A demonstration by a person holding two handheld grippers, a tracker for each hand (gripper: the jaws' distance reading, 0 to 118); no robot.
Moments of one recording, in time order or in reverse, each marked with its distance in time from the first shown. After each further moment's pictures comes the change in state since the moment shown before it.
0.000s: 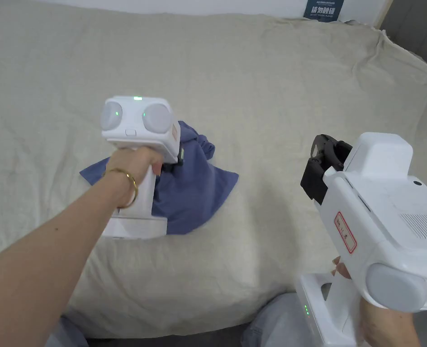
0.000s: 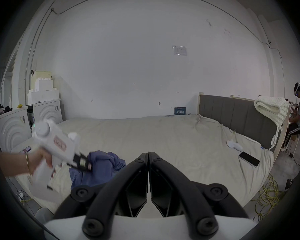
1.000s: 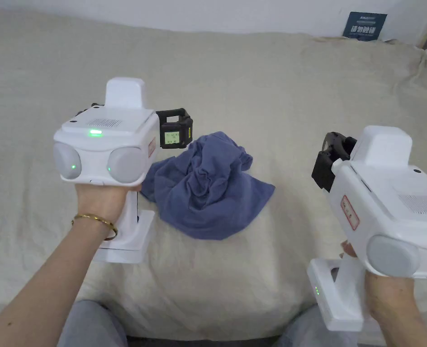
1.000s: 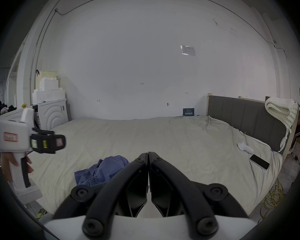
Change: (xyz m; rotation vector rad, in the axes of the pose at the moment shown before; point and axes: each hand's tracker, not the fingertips) left arm -0.064 -0.059 0.140 0.728 0.156 0.037; right arm -0.027 0.005 -0.030 0.014 0.058 0.012
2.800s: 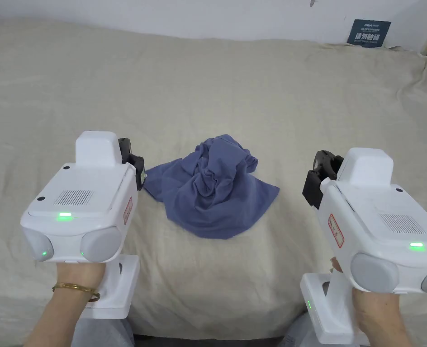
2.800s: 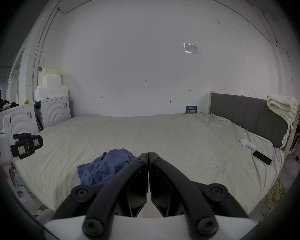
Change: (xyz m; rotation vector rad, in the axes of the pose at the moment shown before) left arm -0.027 -0.058 0.051 0.075 0.067 0.009; right arm -0.012 -0.022 0.009 -0.014 0.021 0.010
